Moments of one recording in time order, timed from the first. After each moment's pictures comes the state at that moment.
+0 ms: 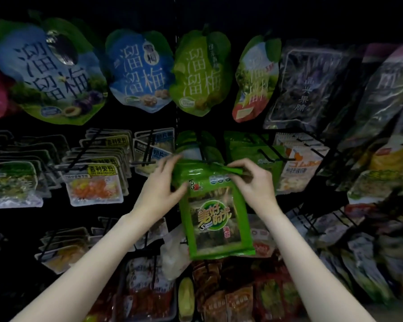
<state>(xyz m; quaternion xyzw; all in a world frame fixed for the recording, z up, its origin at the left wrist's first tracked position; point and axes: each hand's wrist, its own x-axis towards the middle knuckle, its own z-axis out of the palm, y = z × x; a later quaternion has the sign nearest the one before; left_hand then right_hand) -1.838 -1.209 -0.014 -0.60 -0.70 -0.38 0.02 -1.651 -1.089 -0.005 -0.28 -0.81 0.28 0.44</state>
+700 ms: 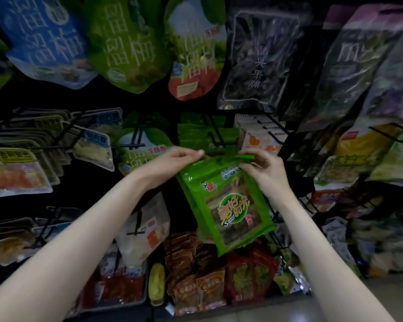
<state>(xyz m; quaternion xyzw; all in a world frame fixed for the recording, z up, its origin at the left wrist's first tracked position) -1.733 -1.090 0.006 -0.52 -0.60 -0.42 -0.44 -1.524 -0.997 -0.009 -0.26 -0.77 0.40 0.42</state>
